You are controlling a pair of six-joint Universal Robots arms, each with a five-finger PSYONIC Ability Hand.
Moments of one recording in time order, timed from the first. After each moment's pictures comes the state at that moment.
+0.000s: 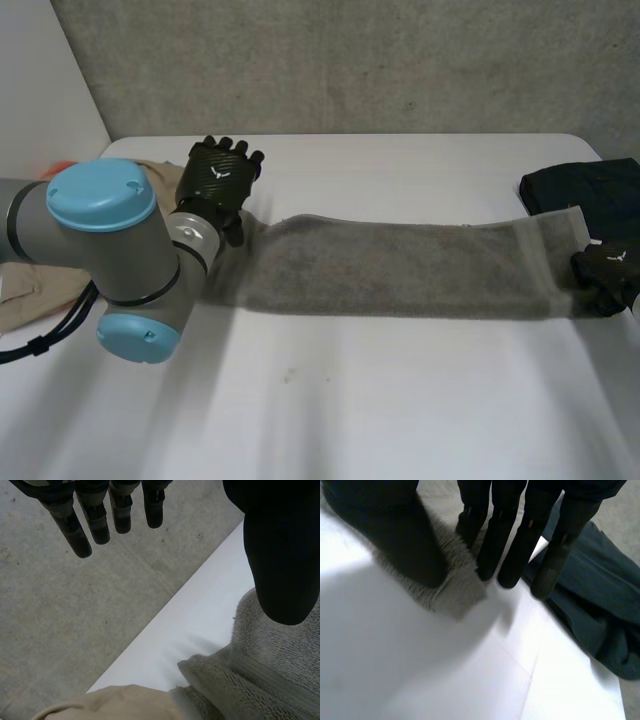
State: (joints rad) left arm 4.21 -2.13 -1.34 3.44 -1.63 3.62; right arm 1.39 -1.03 1.66 -0.19 1.22 2.41; left_hand 0.20 0.21 0.21 0.20 0.05; right_hand 0.98 1.00 0.99 0.99 0.79
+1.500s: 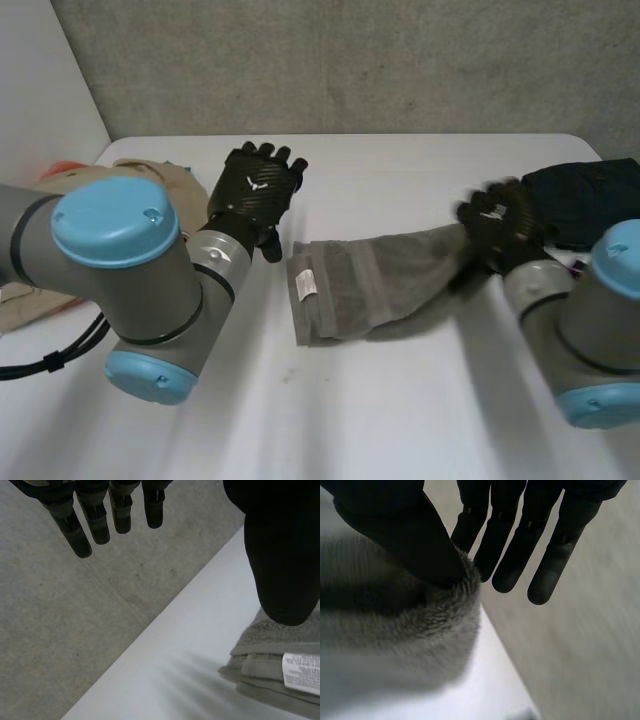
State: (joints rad) left arm 4.09 -2.03 -1.42 3.44 -1.63 3.57; right arm 1.96 -1.19 1.74 -0.53 1.48 2.43; left_hand 0.20 0.21 0.21 0.20 0.05; right_hand 1.10 1.18 1.19 1.20 1.01
